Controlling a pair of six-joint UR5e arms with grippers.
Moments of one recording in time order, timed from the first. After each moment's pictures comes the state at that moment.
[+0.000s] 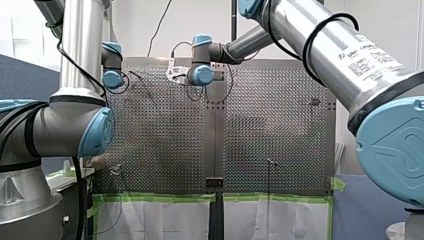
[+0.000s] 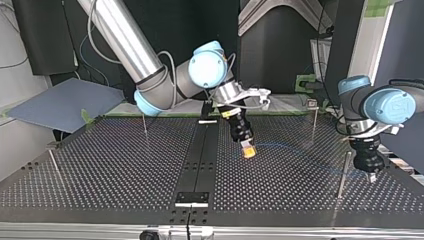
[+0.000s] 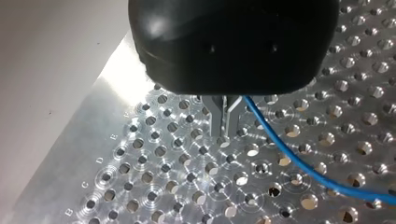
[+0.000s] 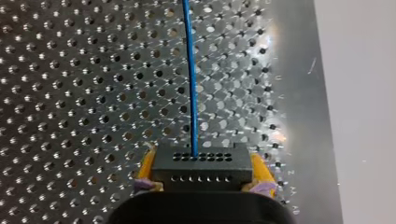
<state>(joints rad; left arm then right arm) 0.25 -1.73 -1.73 -2.65 -1.63 -2.03 2.48 -0.85 0.90 -0.17 1.63 1.67</state>
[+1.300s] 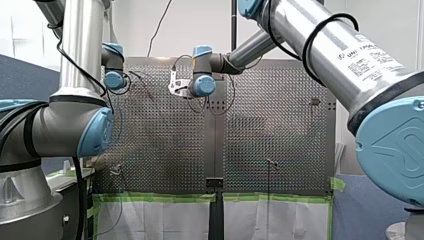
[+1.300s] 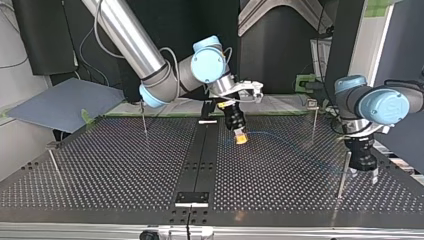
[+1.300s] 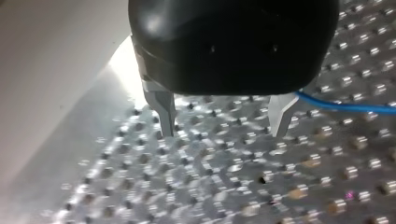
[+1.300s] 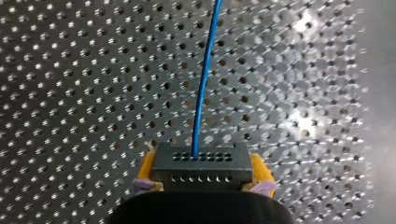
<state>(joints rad) 0.23 -1.74 -1.73 -2.66 -1.62 -2.10 2.48 -0.85 1.01 -0.19 1.68 1.65</state>
